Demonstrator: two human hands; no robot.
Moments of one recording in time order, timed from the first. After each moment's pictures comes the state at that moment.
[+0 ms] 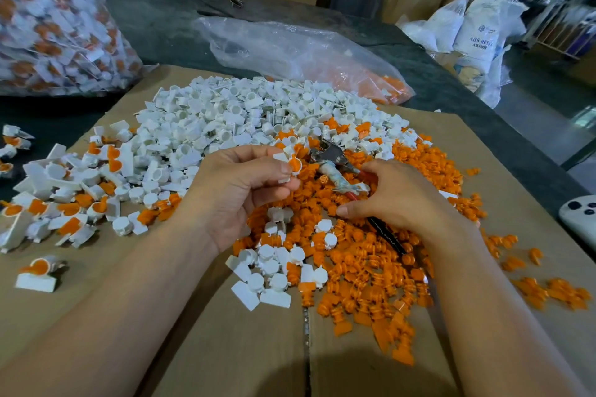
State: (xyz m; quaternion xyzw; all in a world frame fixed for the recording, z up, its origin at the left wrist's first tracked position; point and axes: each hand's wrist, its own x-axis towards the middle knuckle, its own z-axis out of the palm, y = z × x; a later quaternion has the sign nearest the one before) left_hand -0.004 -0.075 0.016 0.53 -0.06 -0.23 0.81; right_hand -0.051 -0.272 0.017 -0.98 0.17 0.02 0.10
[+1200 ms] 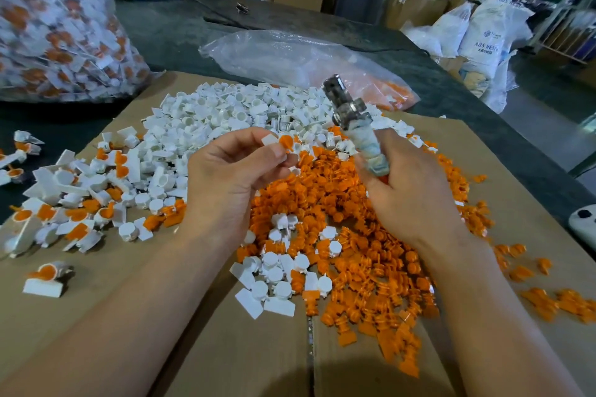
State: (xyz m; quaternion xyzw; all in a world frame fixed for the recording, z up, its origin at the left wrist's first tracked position) left_hand 0.000 -0.078 0.008 0.47 -0.14 -0.05 0.87; right_hand -0.066 -0.243 0.036 -0.96 0.03 -0.24 0.15
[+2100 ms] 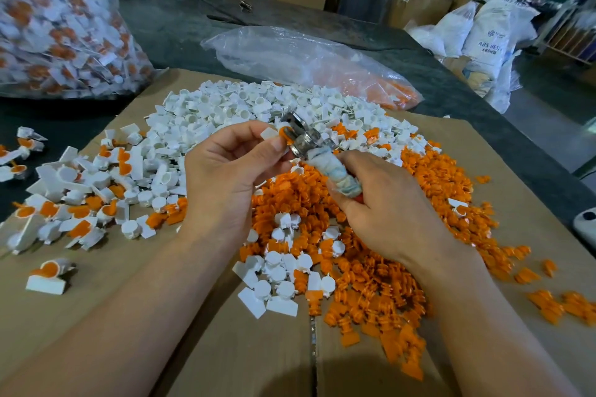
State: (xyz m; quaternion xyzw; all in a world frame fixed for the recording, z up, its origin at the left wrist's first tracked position) left_hand -0.003 -0.077 0.008 0.47 -0.13 -0.01 0.87; right_hand -0.068 -0.225 0.031 -0.98 -0.01 -0.15 0.13
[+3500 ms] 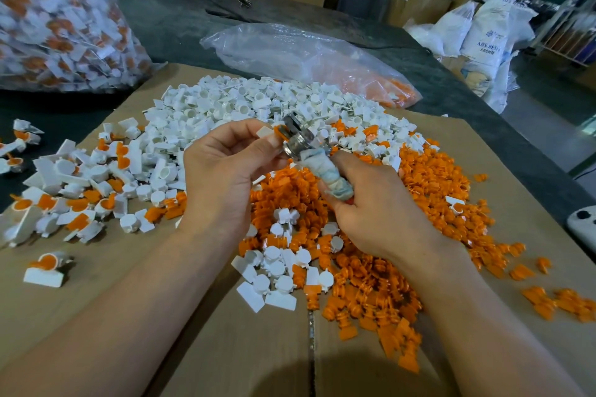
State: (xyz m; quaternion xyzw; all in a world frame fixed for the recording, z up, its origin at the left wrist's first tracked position) left_hand -0.001 -0.079 0.007 0.47 -0.12 0.00 0.87; right_hand -0.065 -0.219 0.026 -0.97 -0.02 -0.11 0.22
